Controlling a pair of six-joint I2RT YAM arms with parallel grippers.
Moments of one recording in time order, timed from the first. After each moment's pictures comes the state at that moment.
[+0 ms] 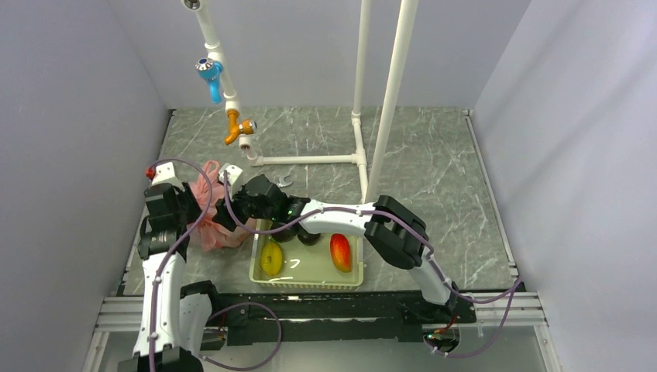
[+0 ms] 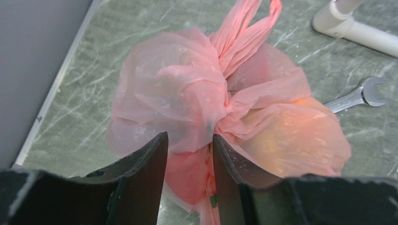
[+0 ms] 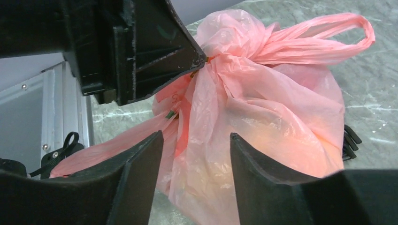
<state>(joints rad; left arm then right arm) 0.23 0.69 0.59 -0.43 -0.07 -0.14 1.15 2.14 1.59 0.32 -0.16 0.18</state>
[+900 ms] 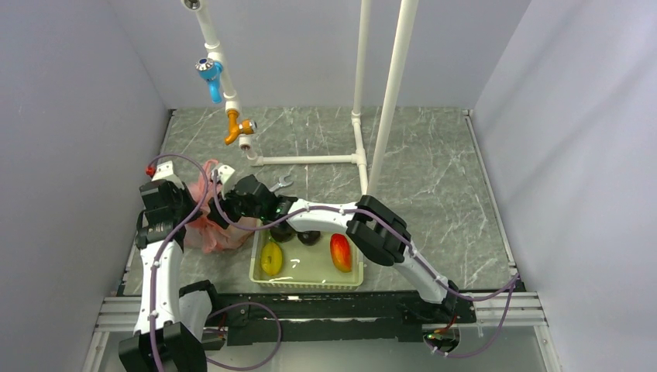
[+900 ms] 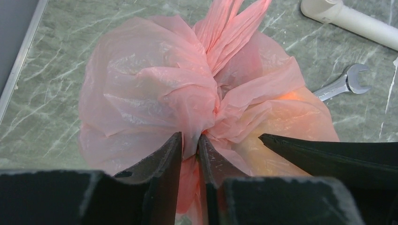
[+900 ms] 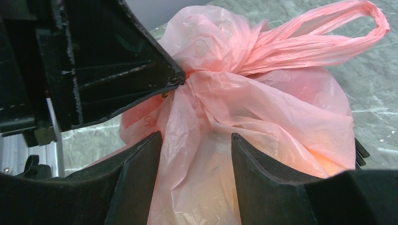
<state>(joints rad) 0.32 0.83 0.61 -0.41 0.11 -0.15 1.14 2.31 1.75 0.29 -0.12 0.19</state>
